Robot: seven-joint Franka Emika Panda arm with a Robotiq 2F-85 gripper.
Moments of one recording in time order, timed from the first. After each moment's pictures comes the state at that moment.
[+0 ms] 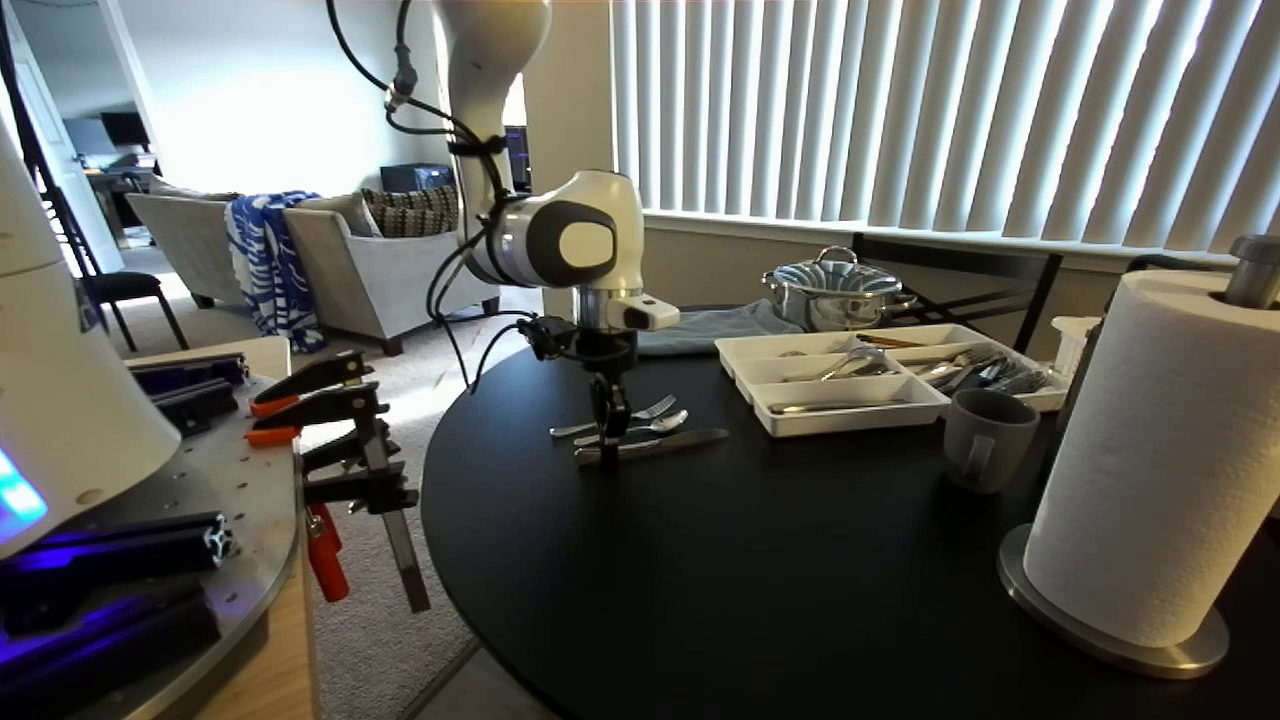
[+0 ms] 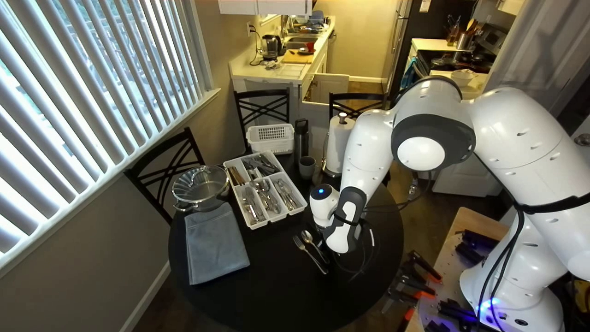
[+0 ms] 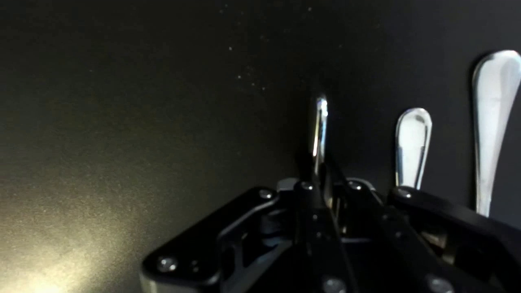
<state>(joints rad) 0.35 0.88 -0.15 -2.18 0.00 2.91 0.53</state>
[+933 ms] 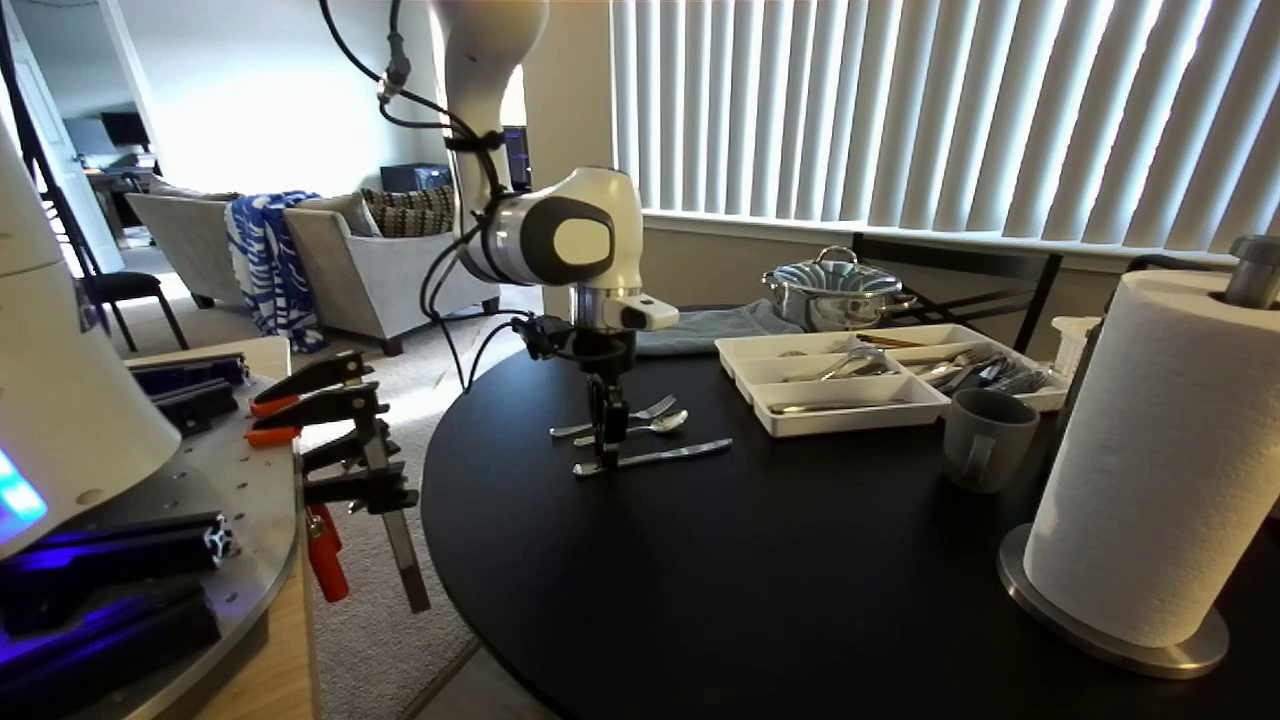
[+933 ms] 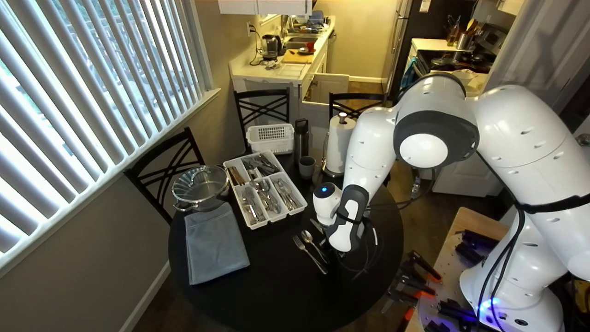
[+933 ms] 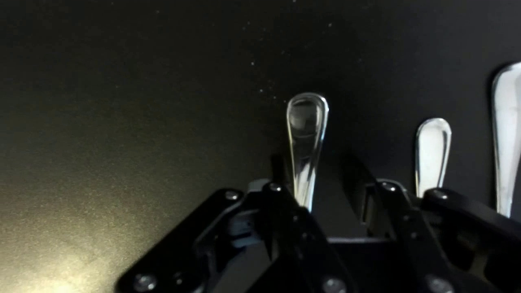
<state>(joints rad) 0.35 0.86 -0.17 -2.21 0.01 2.91 0.53</state>
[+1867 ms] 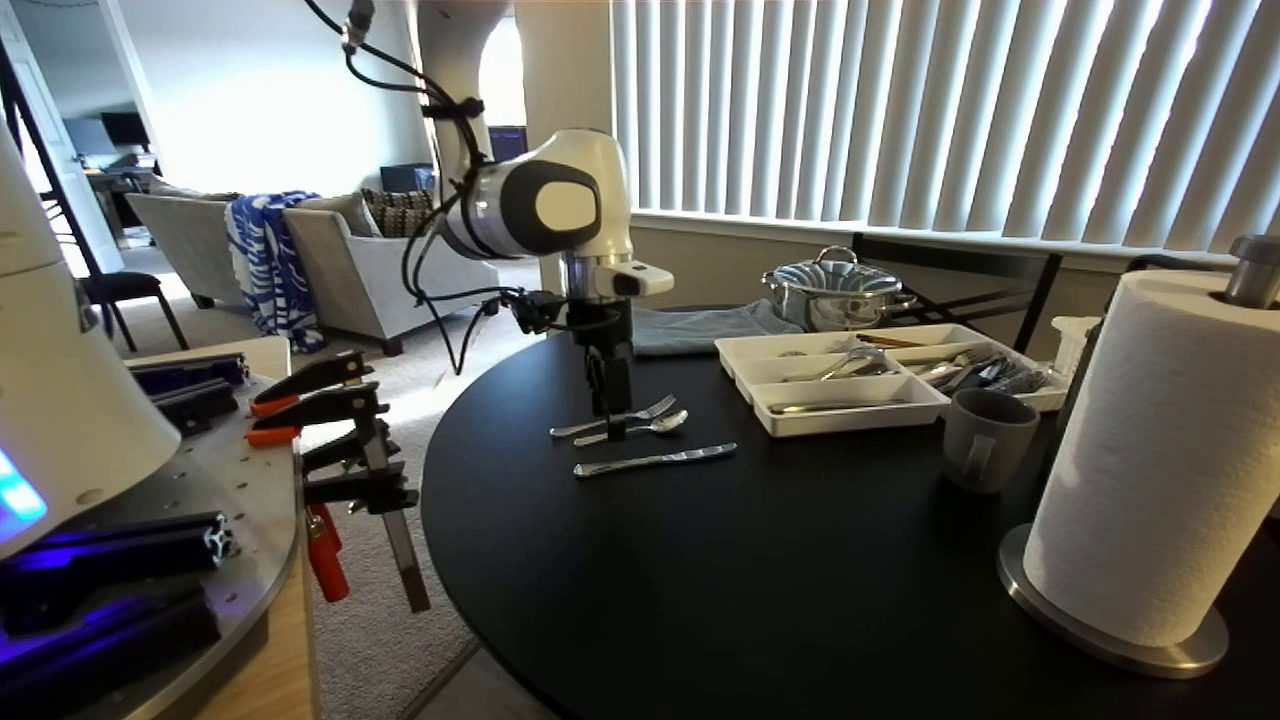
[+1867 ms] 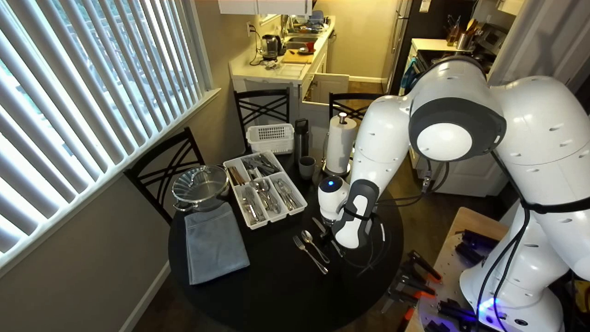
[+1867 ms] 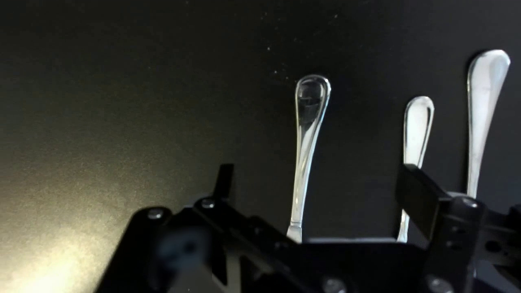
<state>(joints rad) 0.43 0.75 -0.23 -2.33 0.01 2.98 0.53</state>
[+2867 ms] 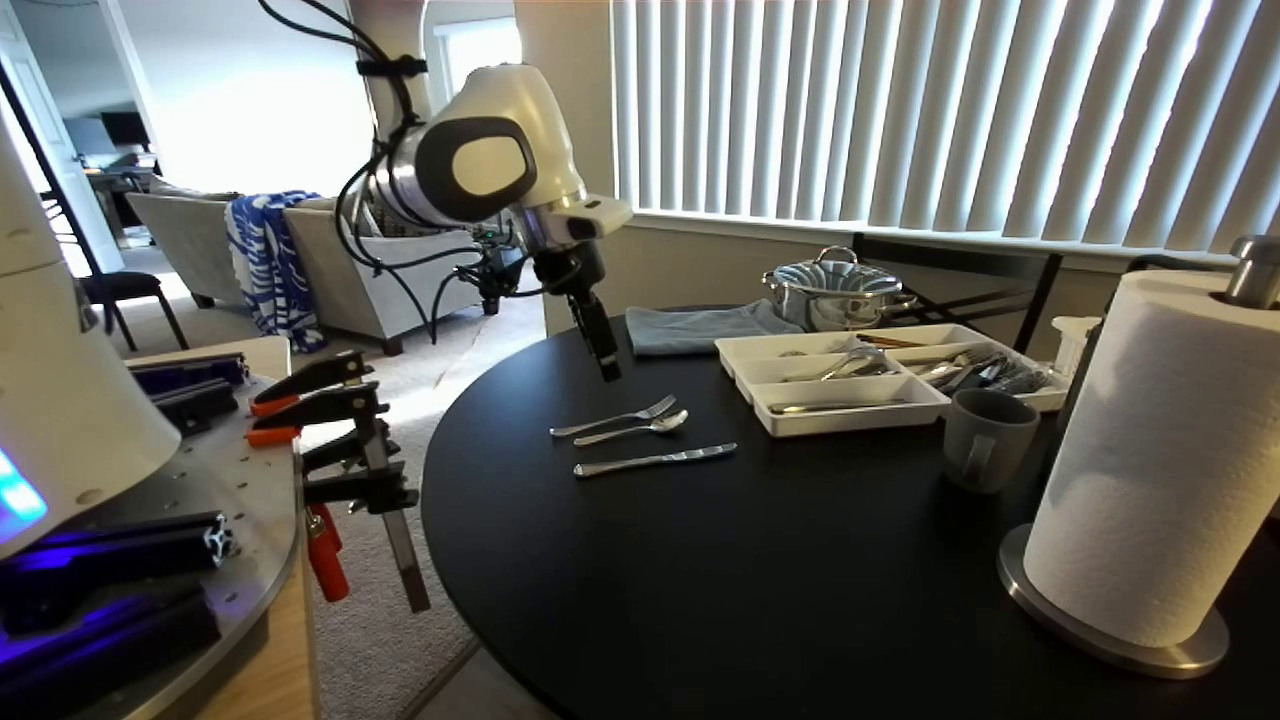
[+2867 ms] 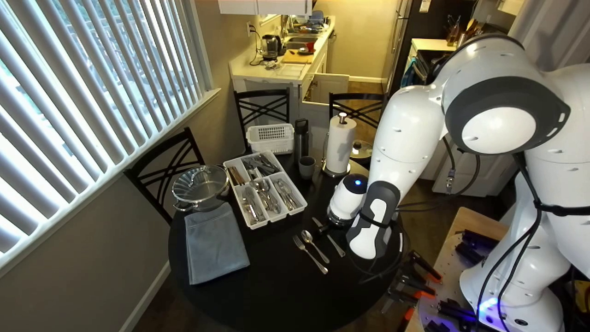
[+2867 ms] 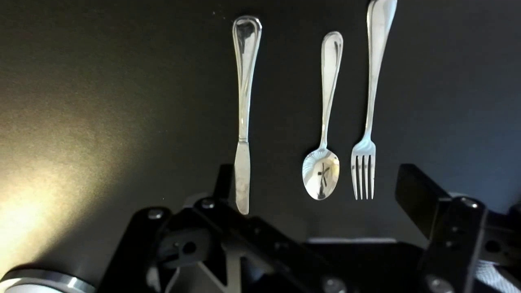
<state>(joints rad) 0.56 0.59 -0.27 -2.55 0.17 3.34 0.47</state>
